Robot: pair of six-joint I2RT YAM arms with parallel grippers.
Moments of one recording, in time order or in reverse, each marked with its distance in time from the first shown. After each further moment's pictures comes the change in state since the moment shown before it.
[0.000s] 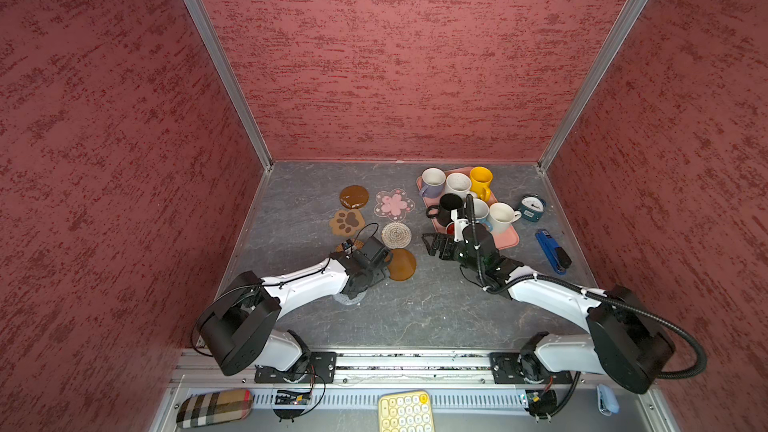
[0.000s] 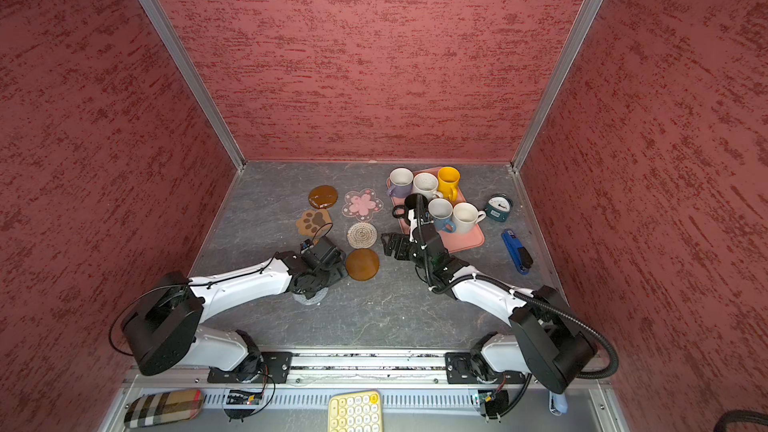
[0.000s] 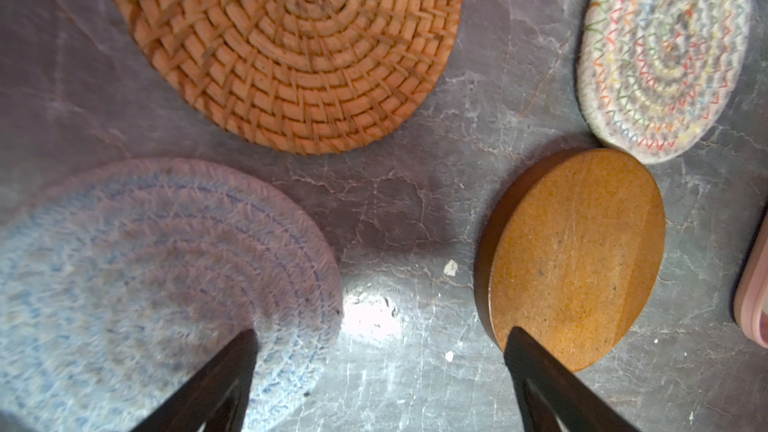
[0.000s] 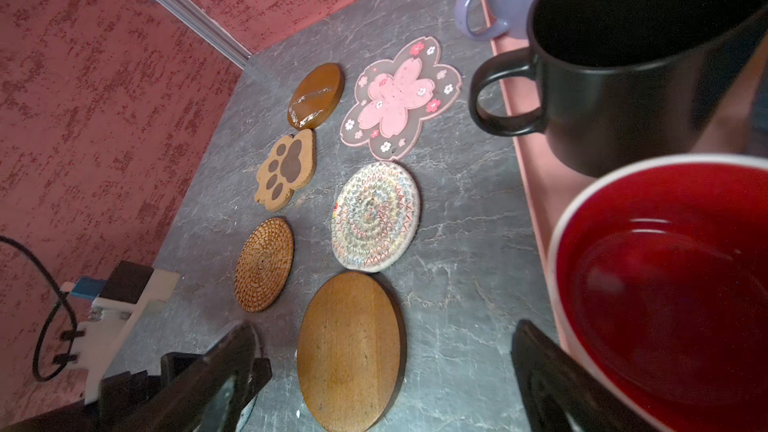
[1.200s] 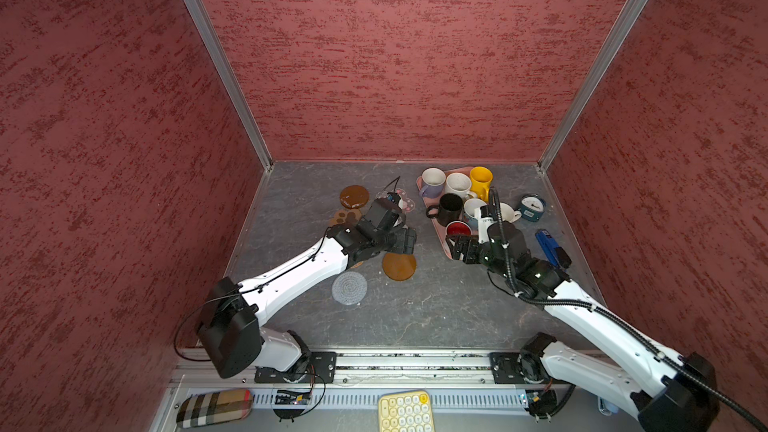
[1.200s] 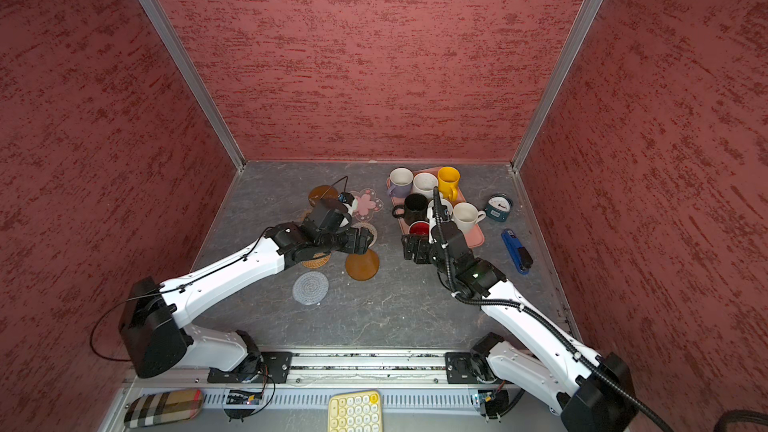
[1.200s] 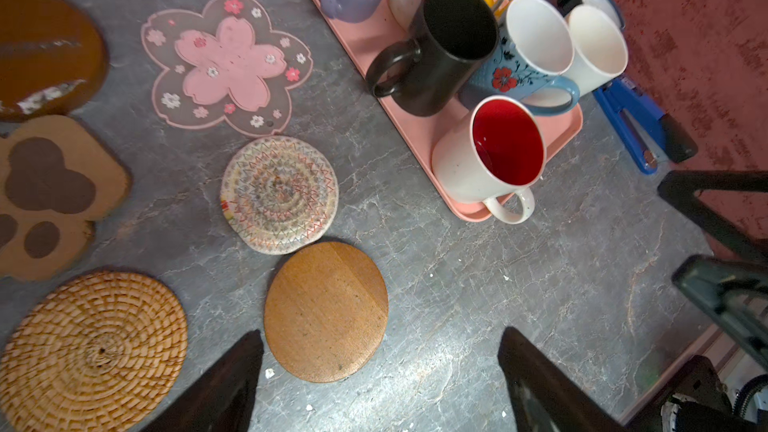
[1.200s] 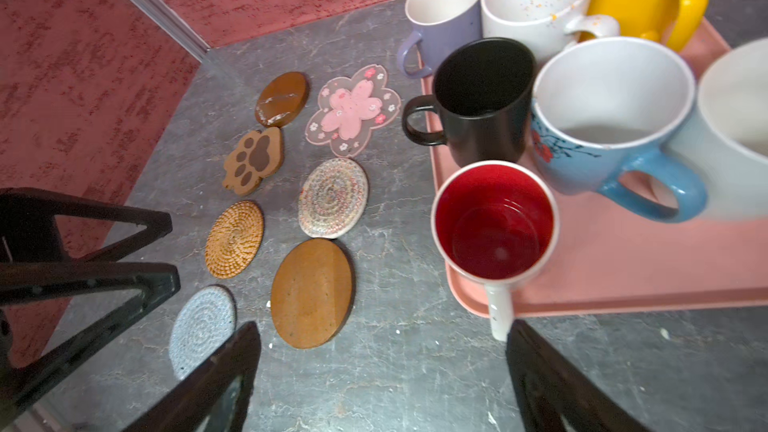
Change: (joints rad) left arm -0.023 0.022 0.390 0.023 0.119 0.758; right arm -0.047 -0.350 0.116 -0.577 0.137 -0.117
